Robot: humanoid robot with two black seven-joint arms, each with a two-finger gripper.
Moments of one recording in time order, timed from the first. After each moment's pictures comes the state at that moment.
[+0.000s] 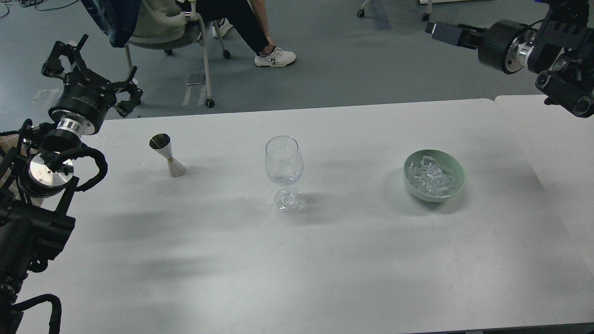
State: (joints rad) left arm -0.59 0.39 -1.34 -0.86 0.15 -0.31 -0.04; right arm 1.35 -0.43 -0.37 0.48 -0.88 0.07 0.49
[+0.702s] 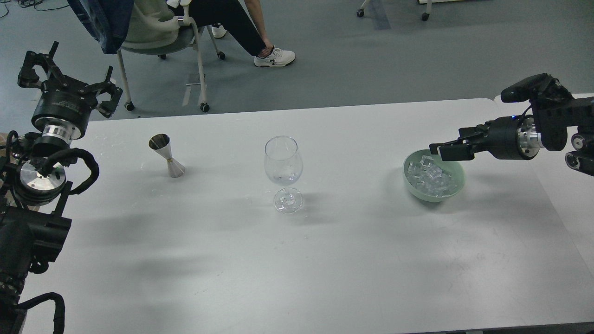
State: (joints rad) left arm -0.59 0.38 -1.42 -0.79 0.12 -0.33 -0.08; right arm 1.32 -0.68 -0.50 0.95 -1.27 0.07 0.49
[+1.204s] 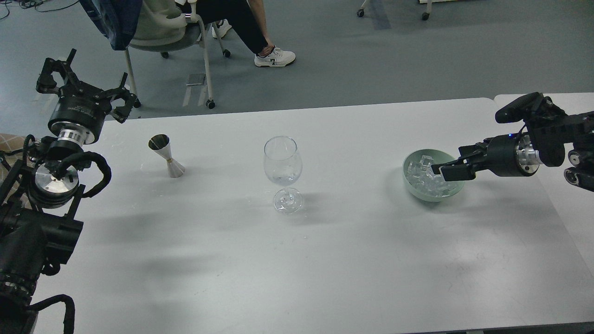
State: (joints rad) left arm -0.58 0.34 -1.41 -0.79 0.12 -0.32 -0.08; right arm 1.27 -0.65 -0.50 0.94 -1.36 0.05 0.49
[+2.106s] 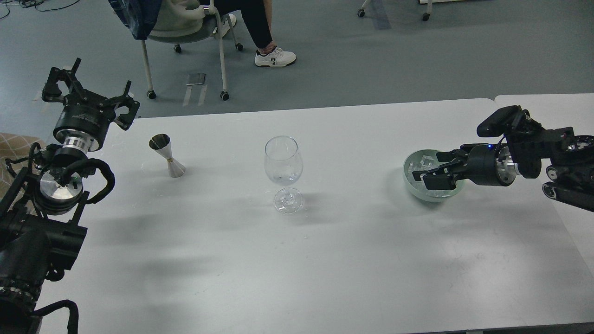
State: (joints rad) left arm -0.56 0.32 -1.41 -0.79 0.12 -0.32 -0.08; right arm 1.22 -0.62 -0.50 0.95 -1.36 -0.06 0.49
